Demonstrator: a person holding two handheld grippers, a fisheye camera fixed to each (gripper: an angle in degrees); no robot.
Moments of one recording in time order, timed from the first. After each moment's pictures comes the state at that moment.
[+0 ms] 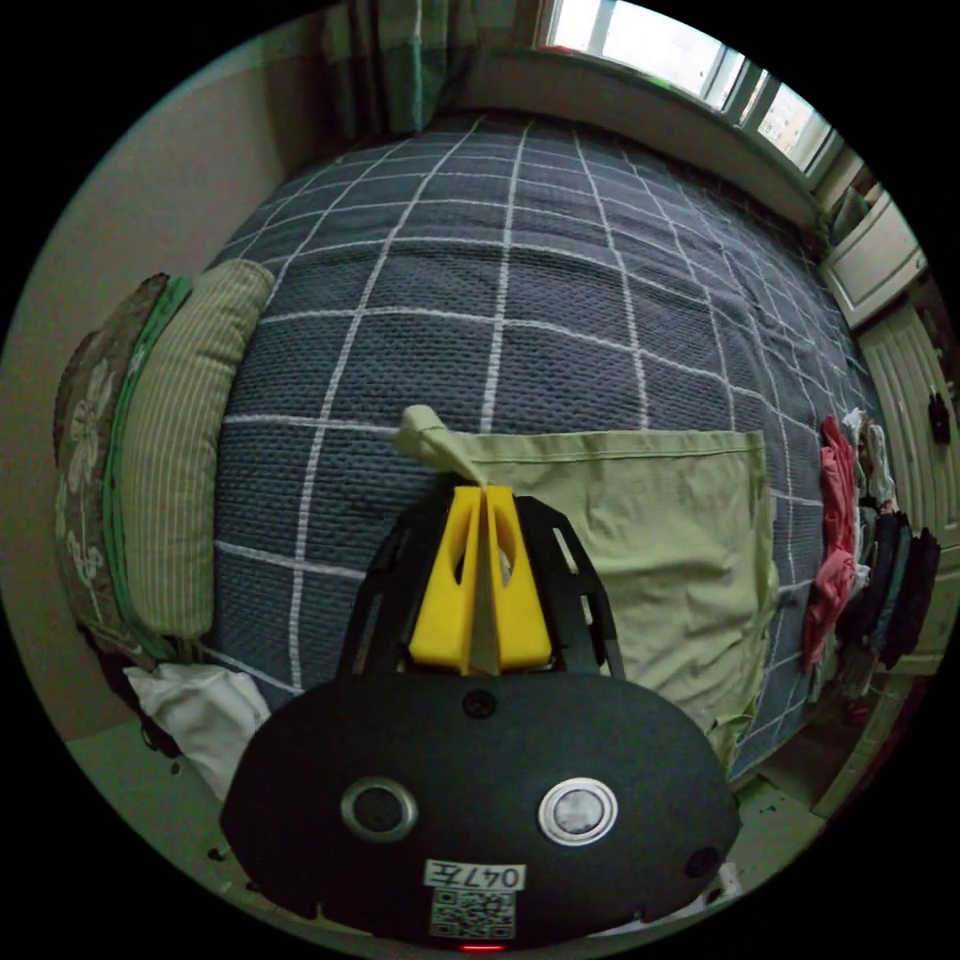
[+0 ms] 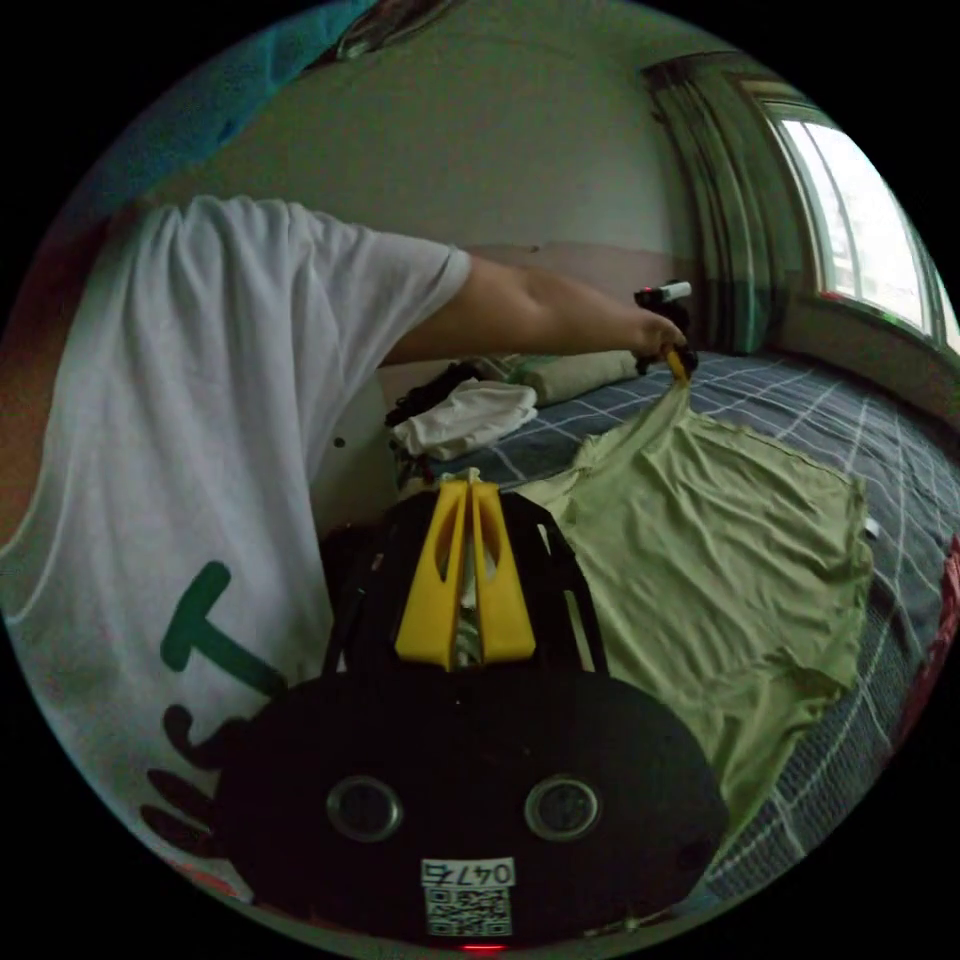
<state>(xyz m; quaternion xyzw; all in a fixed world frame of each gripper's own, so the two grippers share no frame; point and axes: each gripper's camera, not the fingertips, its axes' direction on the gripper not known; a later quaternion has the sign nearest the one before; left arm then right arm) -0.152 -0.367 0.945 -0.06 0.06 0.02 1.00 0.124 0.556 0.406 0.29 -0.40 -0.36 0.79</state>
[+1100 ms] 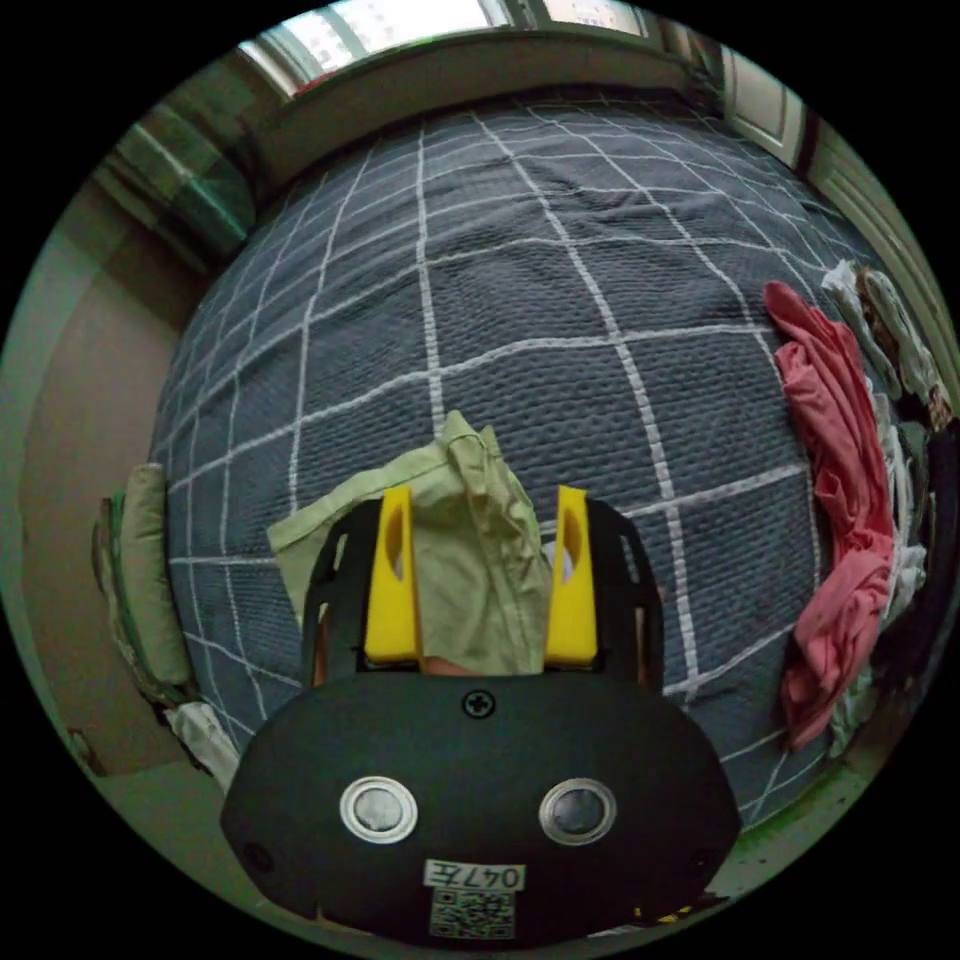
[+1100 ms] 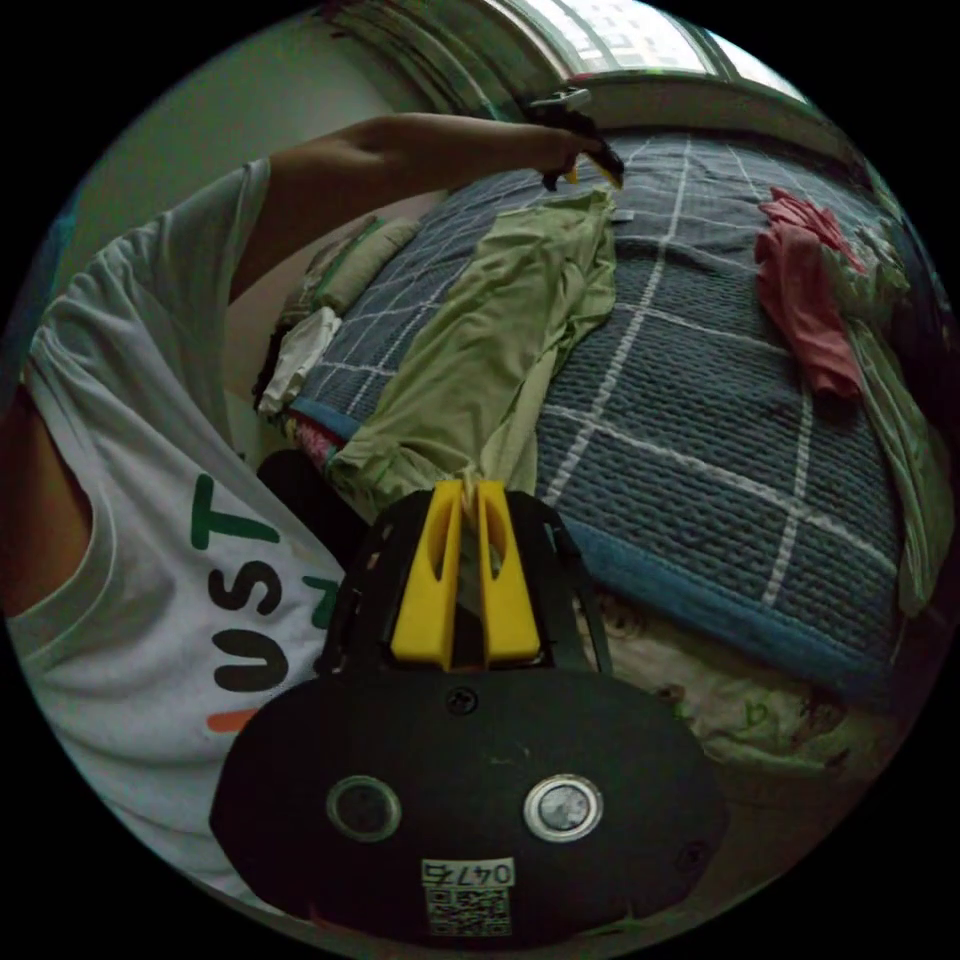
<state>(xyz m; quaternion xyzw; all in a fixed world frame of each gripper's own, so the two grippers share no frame) 0.288 -0.241 1.089 -0.03 -0.05 0.19 0.98 0.496 0.518 0.531 0.05 -0.33 -0.16 0.93</state>
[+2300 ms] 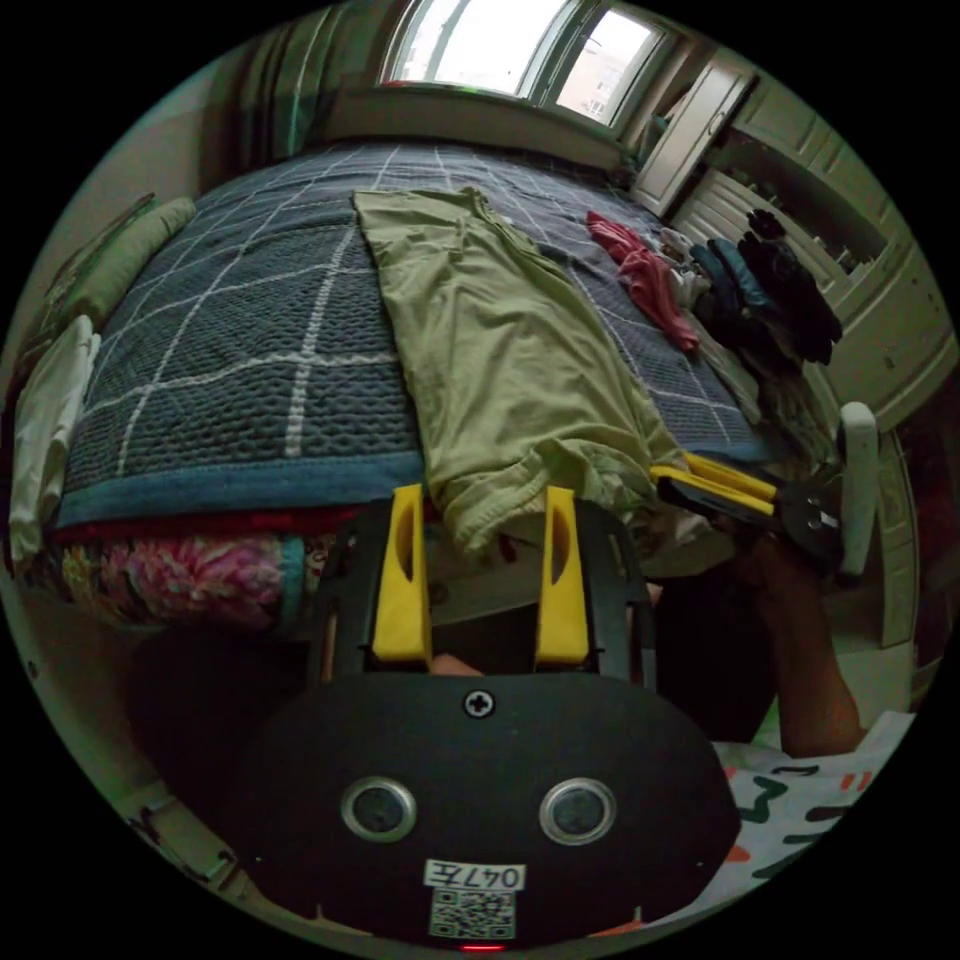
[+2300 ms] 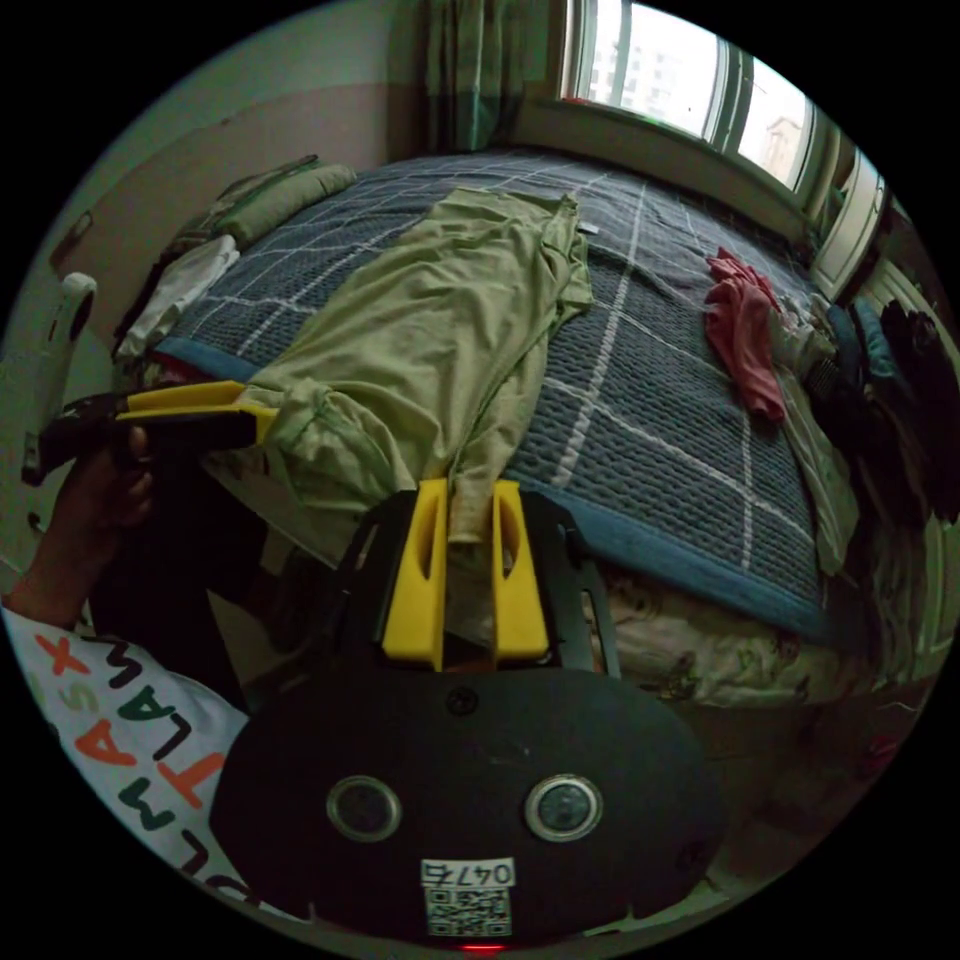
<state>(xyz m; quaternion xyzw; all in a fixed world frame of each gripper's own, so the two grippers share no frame) -0.097 0.392 1.078 0.01 0.20 0.10 0.97 0.454 0.581 0.528 0.09 -0.10 -0.16 0.98</state>
